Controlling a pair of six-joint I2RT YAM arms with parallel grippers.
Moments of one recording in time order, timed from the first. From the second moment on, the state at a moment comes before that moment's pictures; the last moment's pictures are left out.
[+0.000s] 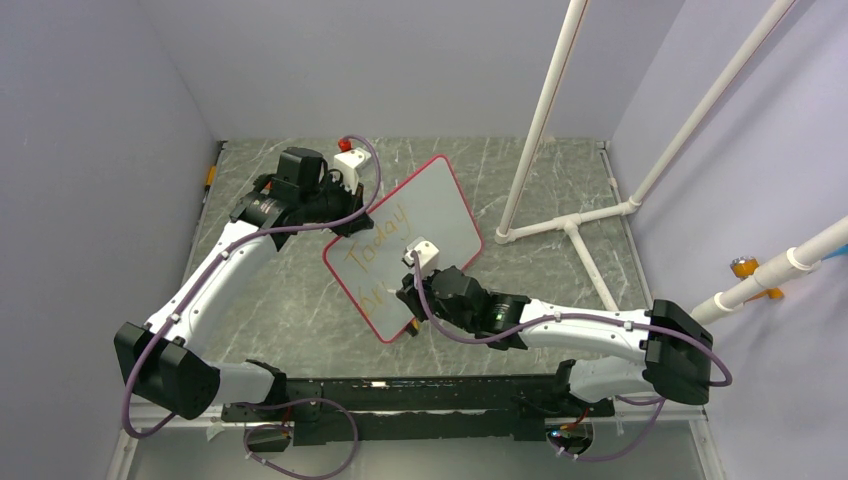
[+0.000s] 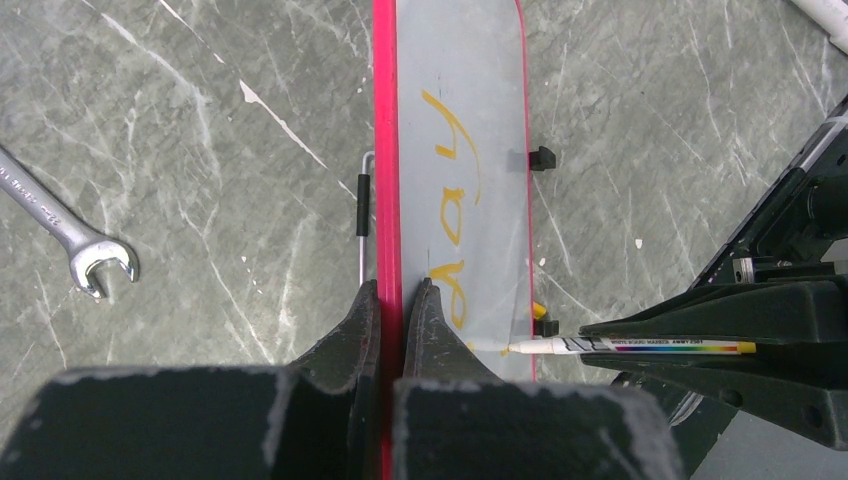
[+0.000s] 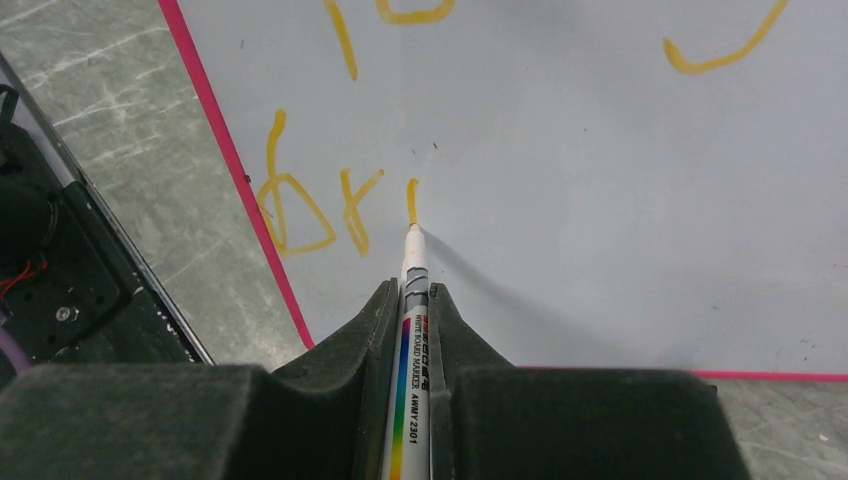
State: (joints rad) left arm -0.40 1.31 1.28 -0.65 0.41 0.07; right arm 1.16 1.26 0.72 0.14 0.25 0.23
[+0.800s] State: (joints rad) left arm -0.40 1.31 1.28 -0.65 0.41 0.07; right arm 1.17 1.24 0.81 0.11 0.25 0.21
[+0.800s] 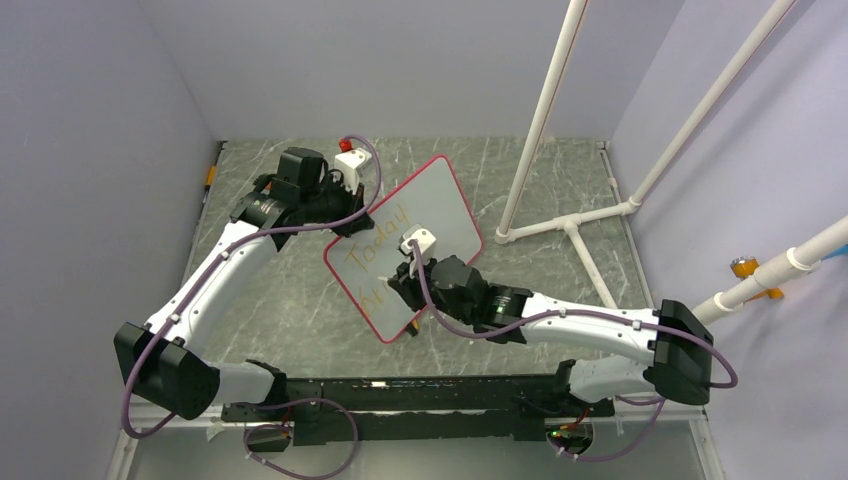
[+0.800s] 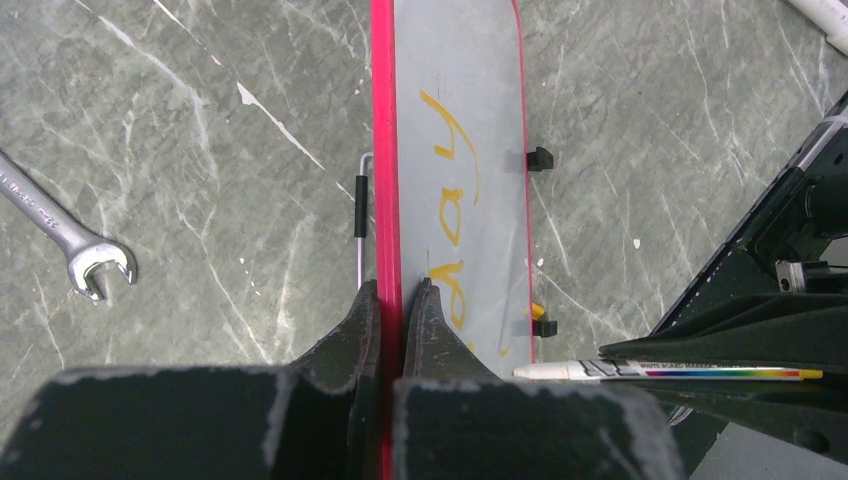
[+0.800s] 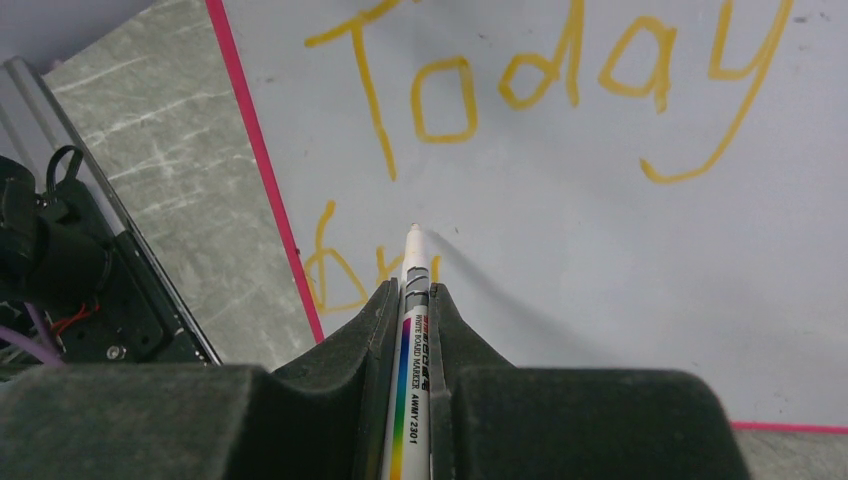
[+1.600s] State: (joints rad) left arm -0.40 1.31 1.28 -0.65 0.40 0.07; right arm 1.14 1.31 0.84 0.13 0.23 0.21
